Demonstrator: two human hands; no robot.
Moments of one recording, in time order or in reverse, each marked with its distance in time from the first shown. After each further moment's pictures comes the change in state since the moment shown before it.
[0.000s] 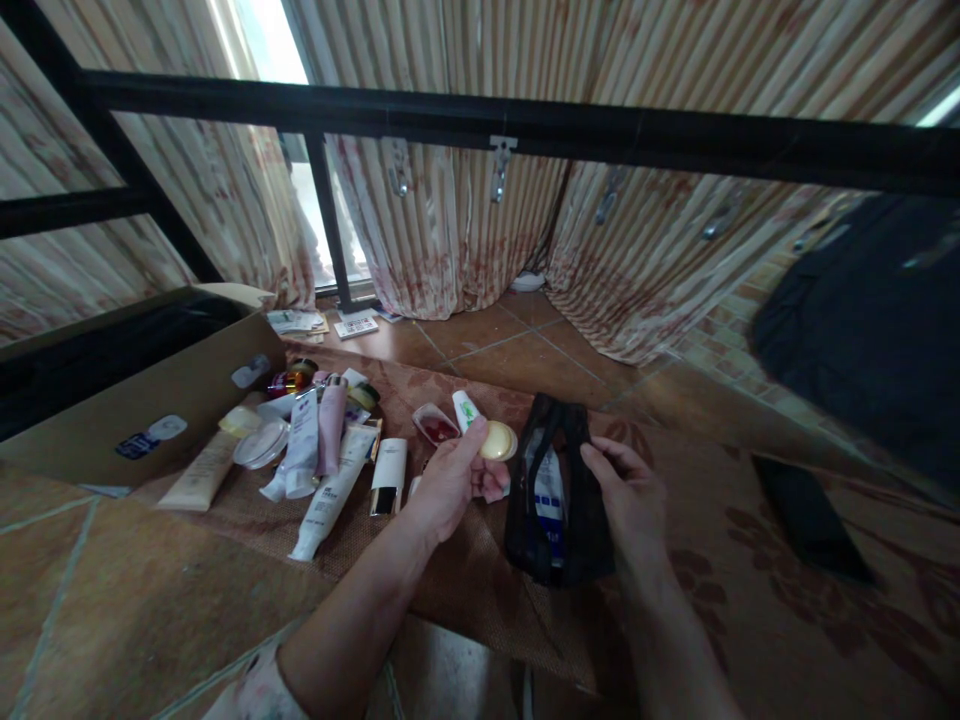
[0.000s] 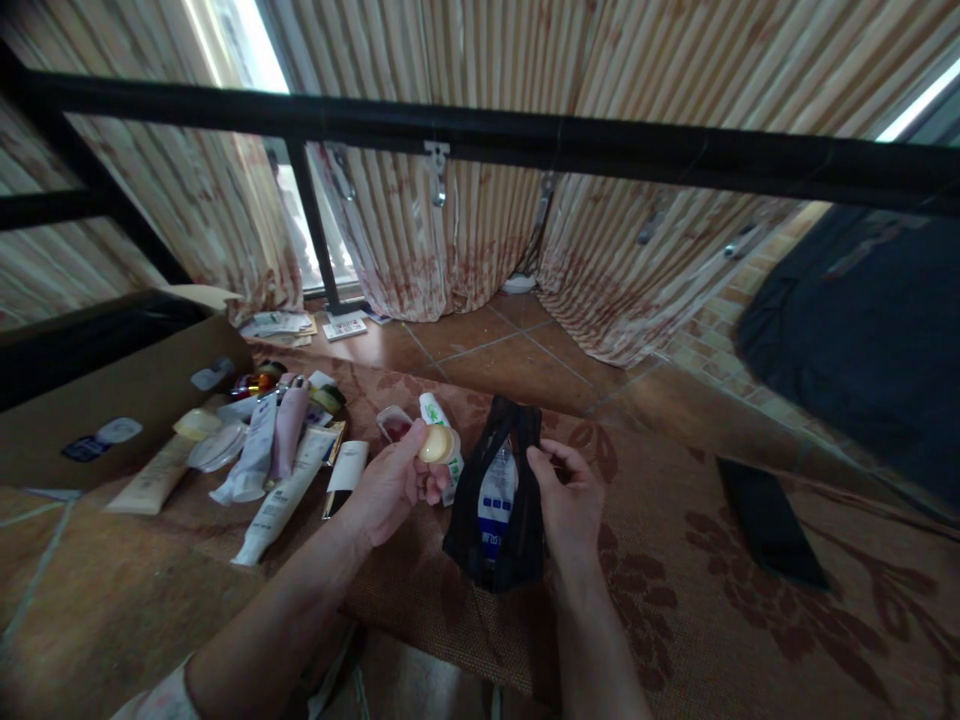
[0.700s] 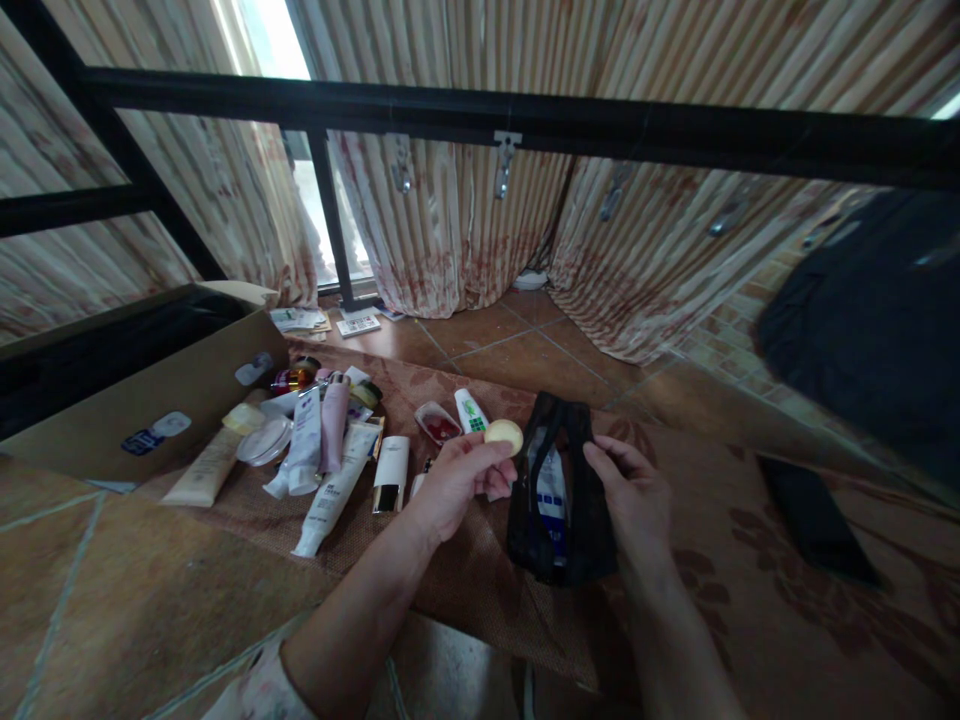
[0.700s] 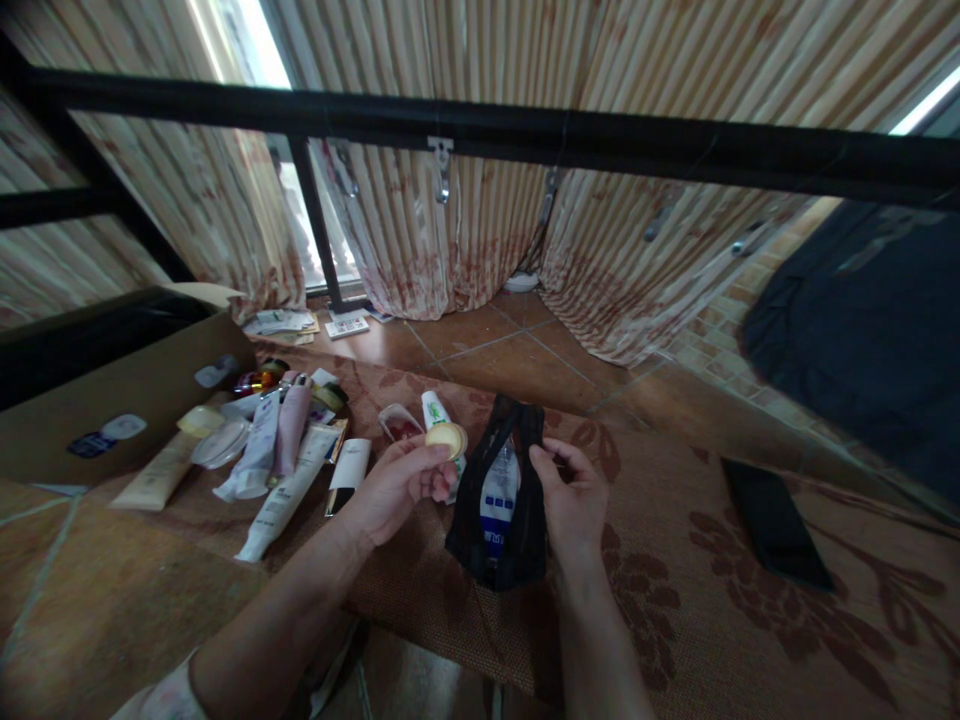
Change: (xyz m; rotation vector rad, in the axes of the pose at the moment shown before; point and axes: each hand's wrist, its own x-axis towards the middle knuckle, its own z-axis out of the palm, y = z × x) left_hand -0.004 0.003 0.001 0.008 -0.060 0.008; right_hand 0.000 0.001 0.000 -0.001 0.000 -0.014
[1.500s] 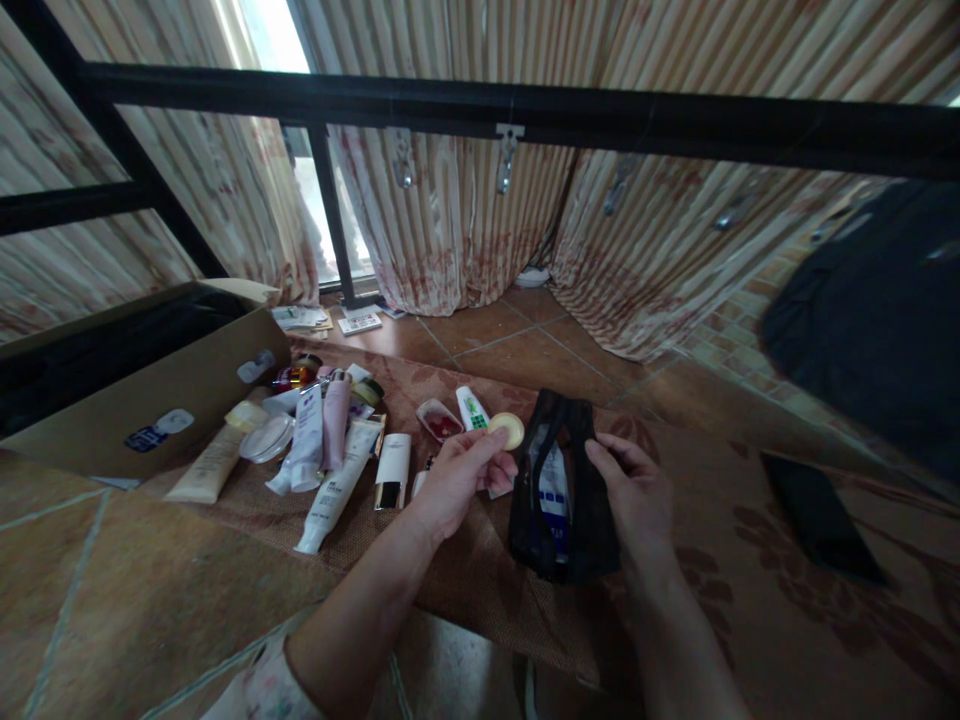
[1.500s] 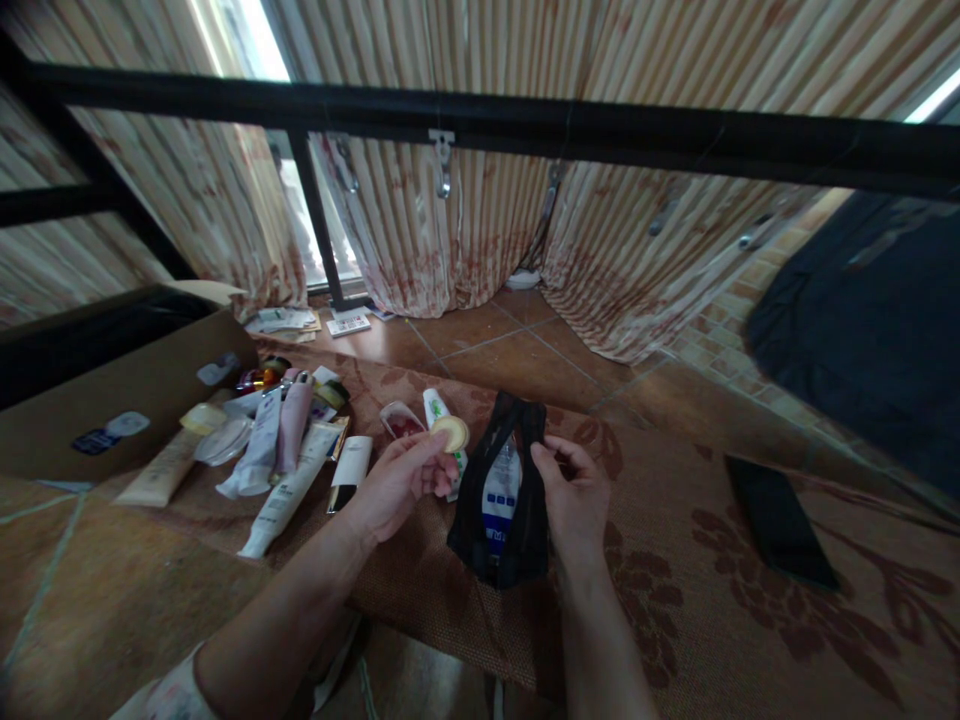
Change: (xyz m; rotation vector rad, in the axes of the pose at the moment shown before) left_hand 0.002 -0.005 -0.001 0.016 0.059 0.010; right_hand -0.002 -0.005 0.001 -0.025 0.004 0.001
